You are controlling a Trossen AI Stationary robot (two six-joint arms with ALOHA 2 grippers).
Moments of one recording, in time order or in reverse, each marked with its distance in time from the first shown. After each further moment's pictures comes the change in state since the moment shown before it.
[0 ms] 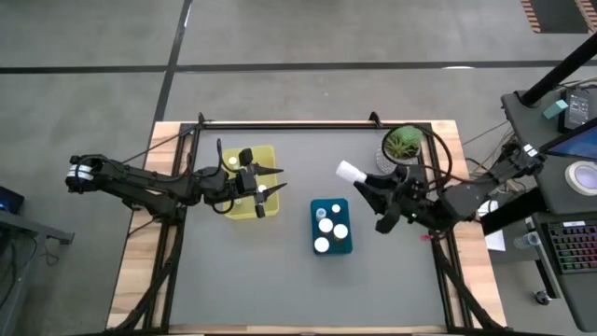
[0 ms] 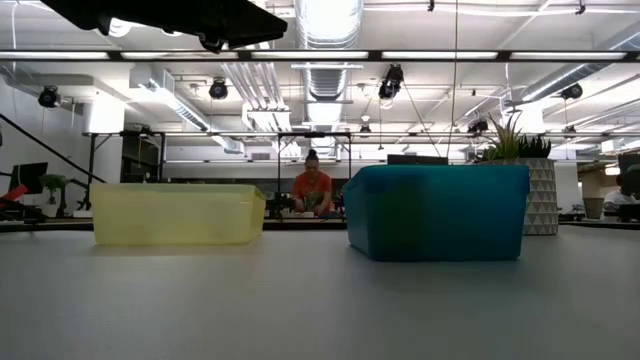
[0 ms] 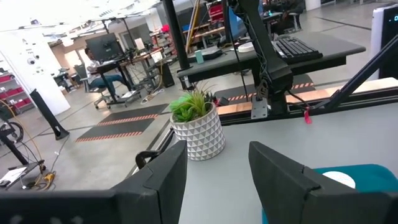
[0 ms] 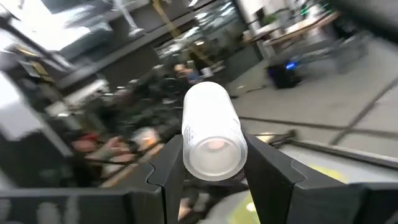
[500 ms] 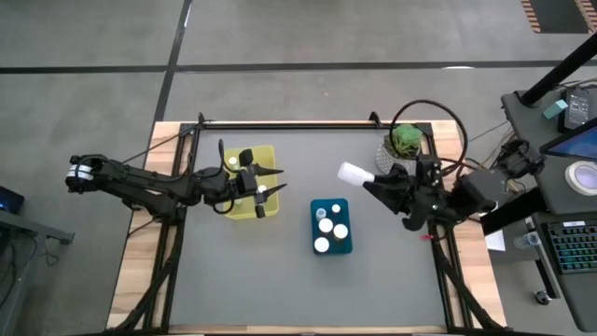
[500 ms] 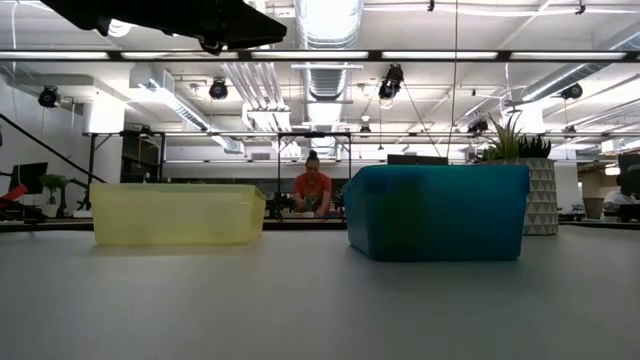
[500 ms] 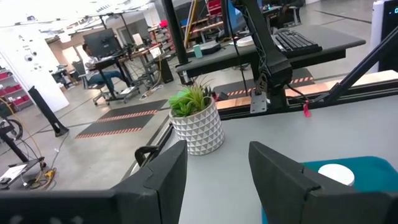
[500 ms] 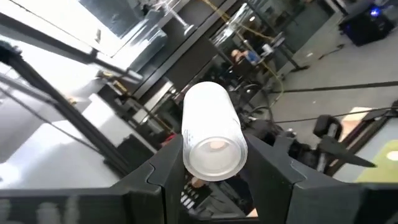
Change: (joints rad) left arm 0.000 0.000 -0.001 -0.022 0.000 0.000; right arm 0.003 0.020 0.217 -0.105 -0.233 0.239
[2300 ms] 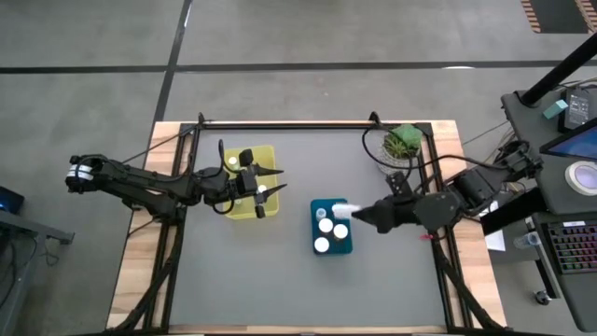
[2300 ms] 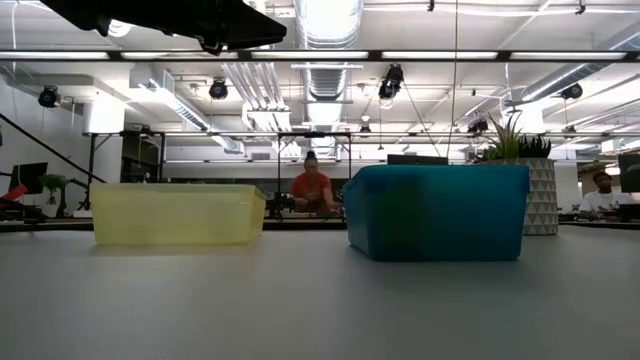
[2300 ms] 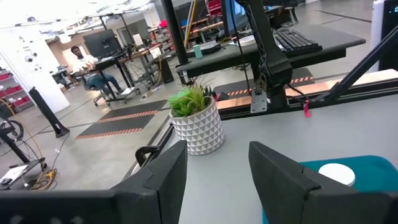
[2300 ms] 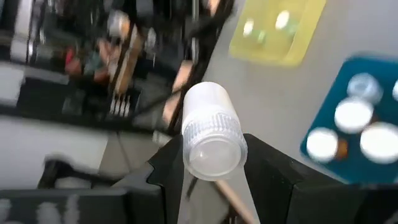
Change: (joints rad) left arm 0.000 0.000 -0.001 0.001 0.000 0.005; right arm -0.042 0.086 0.181 -0.933 -0.240 0.818
